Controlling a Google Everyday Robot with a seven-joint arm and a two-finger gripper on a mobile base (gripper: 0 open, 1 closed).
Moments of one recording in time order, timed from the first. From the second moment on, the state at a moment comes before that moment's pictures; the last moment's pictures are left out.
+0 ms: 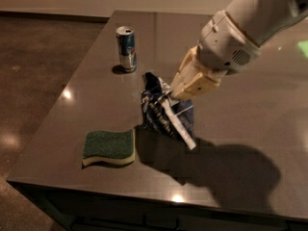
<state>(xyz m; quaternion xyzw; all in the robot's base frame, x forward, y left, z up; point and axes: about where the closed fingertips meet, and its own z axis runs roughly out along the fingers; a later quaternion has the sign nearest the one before) 0.447 -0.056 0.956 -0.72 0.63 0.18 0.23</state>
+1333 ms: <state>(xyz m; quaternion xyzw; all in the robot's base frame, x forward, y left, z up) 0.424 -0.031 0.950 -0.74 0.60 0.19 0.23</state>
